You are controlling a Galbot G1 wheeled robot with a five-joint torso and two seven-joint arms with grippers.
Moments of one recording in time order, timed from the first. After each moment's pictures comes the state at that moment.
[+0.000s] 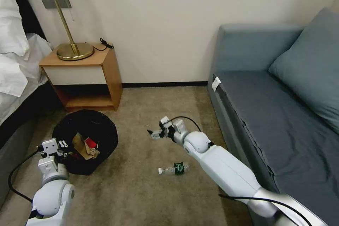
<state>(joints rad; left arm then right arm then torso) 1.38 -1.27 -0.78 -1.82 -0.28 0.15 -0.33 -0.62 1.24 -0.31 1.30 0.40 -0.30 -0.20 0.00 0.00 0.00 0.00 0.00</state>
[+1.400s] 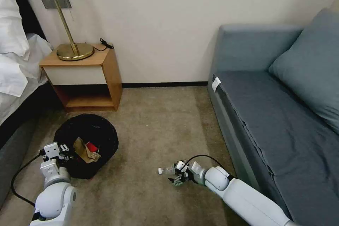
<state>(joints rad) 1.39 -1.29 -0.77 -1.79 -0.28 0.15 -0.34 -0.78 1.12 -0.38 1.23 0.17 -0.22 -0.35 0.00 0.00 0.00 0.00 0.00</state>
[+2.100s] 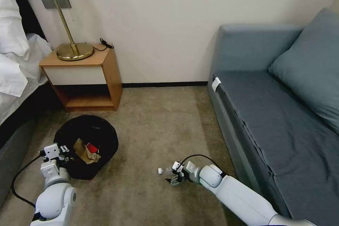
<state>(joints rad) 1.38 -1.29 -0.77 -1.78 -0.28 0.14 -0.34 -0.73 1.19 -0.39 1.11 0.11 -0.20 -0.40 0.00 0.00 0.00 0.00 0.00</state>
